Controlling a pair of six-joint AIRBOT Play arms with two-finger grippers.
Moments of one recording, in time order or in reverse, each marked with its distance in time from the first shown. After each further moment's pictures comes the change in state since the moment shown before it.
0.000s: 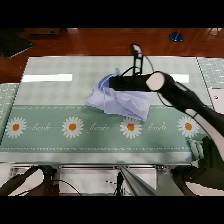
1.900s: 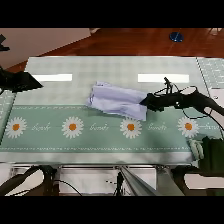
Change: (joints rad) left arm -0.031 -0.050 -0.189 0.528 -0.025 -0.126; right arm -0.536 -0.106 -0.346 0.327 0.327 -0.360
